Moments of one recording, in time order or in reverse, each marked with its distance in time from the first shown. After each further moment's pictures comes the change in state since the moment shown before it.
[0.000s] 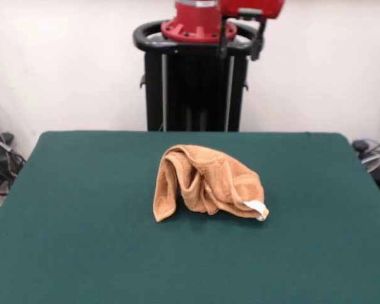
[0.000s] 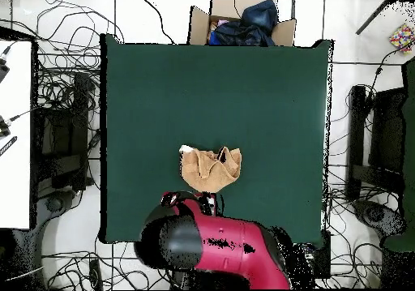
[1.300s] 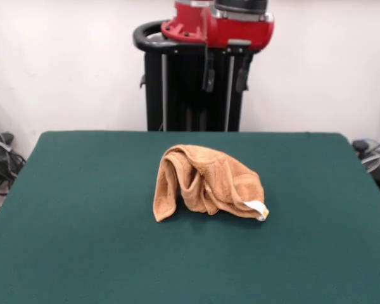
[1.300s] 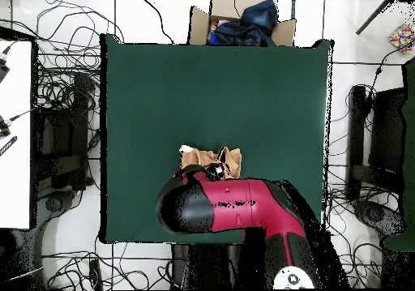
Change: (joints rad) arm -0.182 0.099 0.263 -0.100 -0.252 -0.032 0.000
